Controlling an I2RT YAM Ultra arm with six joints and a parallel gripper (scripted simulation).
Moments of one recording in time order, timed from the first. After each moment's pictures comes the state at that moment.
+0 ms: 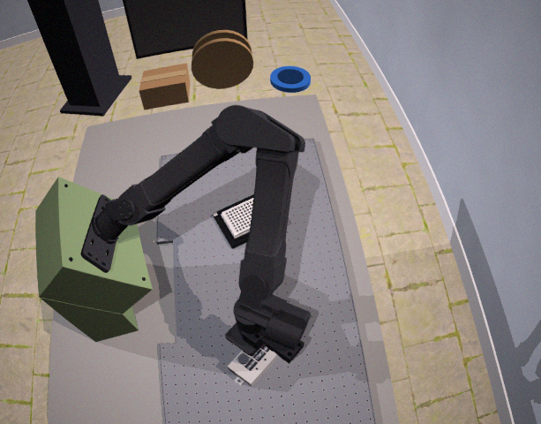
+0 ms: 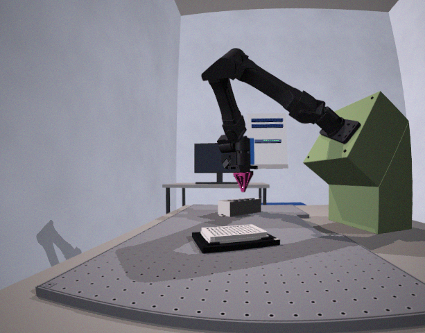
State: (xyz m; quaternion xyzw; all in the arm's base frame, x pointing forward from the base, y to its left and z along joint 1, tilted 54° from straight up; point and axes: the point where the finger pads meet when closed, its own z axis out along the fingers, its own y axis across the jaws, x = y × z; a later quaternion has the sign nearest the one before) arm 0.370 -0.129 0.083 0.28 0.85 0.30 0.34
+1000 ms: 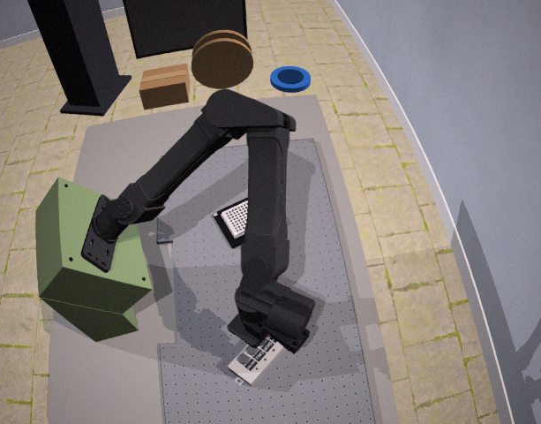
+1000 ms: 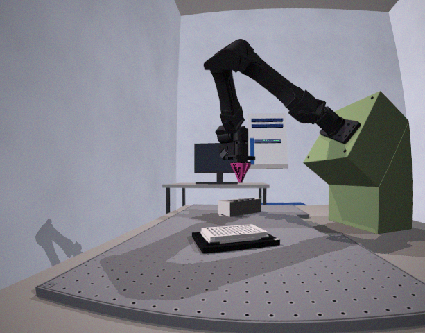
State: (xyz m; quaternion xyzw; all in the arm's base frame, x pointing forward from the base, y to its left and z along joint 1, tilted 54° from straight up) arm 0.349 -0.136 0.114 0.28 0.84 0.29 0.36
